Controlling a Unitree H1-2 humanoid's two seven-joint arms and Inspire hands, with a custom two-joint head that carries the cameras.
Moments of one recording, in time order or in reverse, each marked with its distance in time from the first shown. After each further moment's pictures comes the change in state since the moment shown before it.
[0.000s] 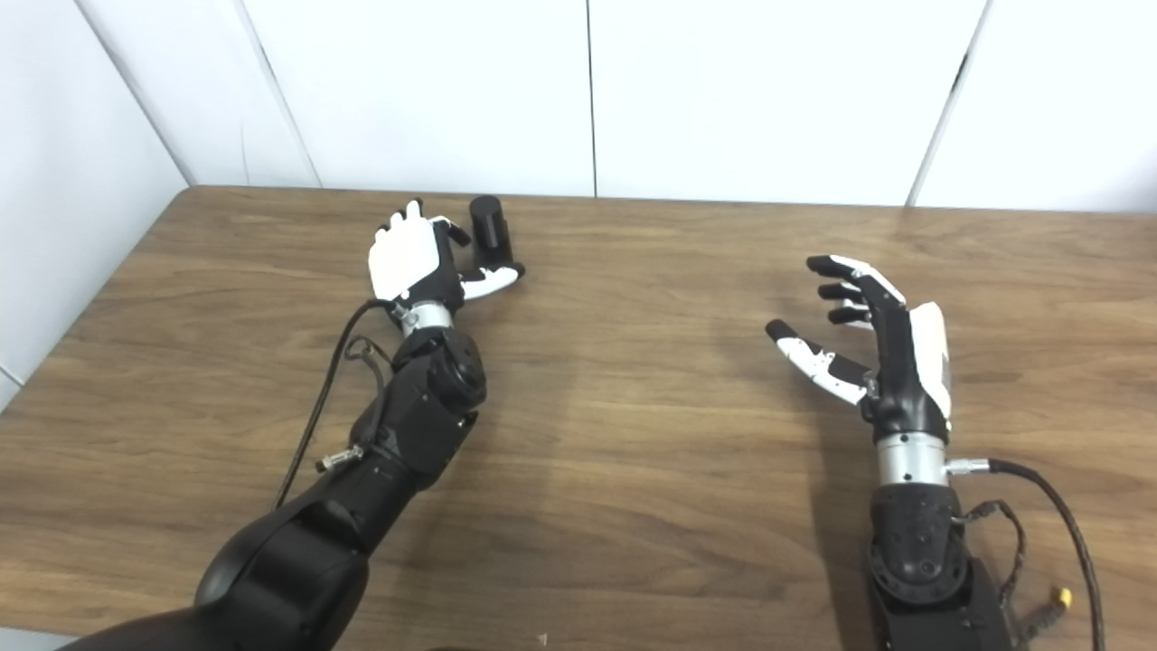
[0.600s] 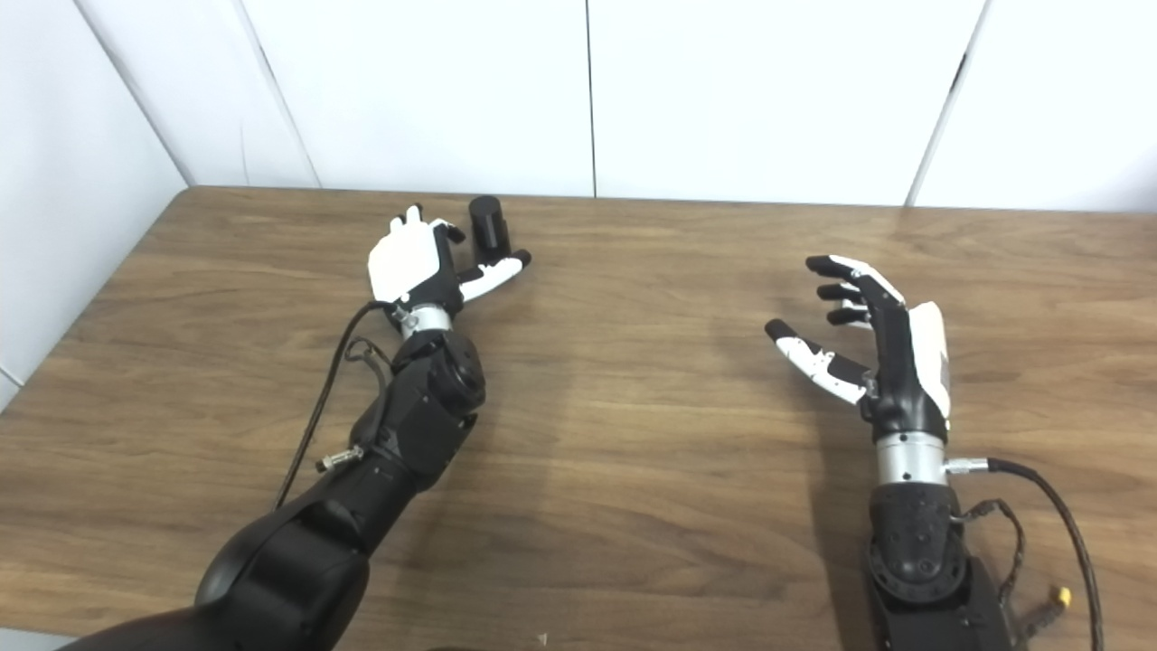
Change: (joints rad) left arm -0.001 -0.006 0.031 0.016 0.019 0.004 -0.010; right arm -0.005 0.000 0.000 0.010 0.002 -0.001 -0.001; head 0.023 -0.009
